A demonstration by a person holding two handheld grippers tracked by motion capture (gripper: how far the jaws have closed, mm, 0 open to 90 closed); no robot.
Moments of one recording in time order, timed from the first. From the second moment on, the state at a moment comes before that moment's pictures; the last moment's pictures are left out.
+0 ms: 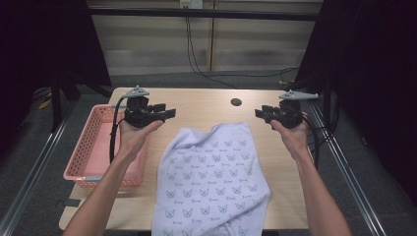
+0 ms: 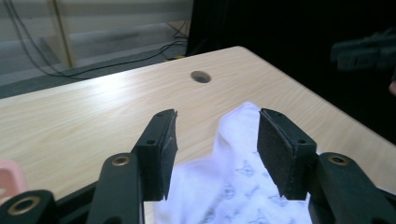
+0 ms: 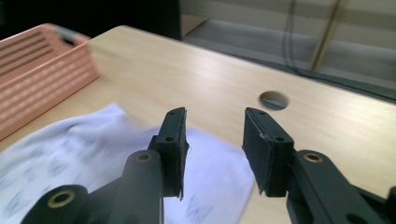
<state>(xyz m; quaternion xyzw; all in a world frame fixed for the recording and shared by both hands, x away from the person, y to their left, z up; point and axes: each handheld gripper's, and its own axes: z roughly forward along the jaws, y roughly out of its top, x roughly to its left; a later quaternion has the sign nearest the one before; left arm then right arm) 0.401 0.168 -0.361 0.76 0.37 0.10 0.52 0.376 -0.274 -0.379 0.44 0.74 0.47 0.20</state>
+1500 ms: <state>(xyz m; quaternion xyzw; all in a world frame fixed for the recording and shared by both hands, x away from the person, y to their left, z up) 0.275 0.154 -0.482 0.84 0.33 0.00 0.43 0.221 -0.292 -0.466 0.43 0.79 0.44 0.08</state>
